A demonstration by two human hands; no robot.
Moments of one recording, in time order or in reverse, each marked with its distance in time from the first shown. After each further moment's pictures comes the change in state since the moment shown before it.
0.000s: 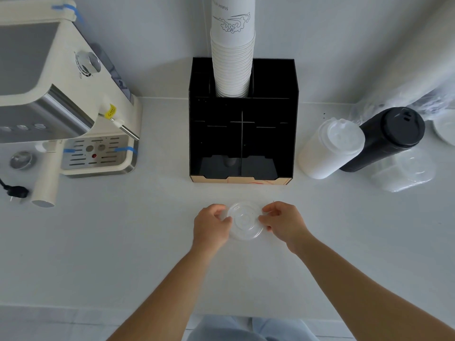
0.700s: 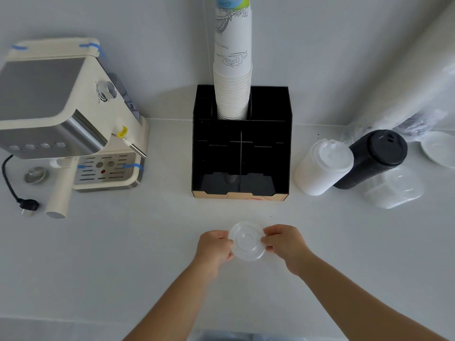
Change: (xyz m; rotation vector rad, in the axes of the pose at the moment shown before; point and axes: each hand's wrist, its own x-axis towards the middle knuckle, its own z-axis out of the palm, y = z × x) left_hand -0.023 0.013 -0.004 -0.440 -0.177 -0.343; right_hand -0.014 0.005 -0.006 0.154 -0.029 0.082
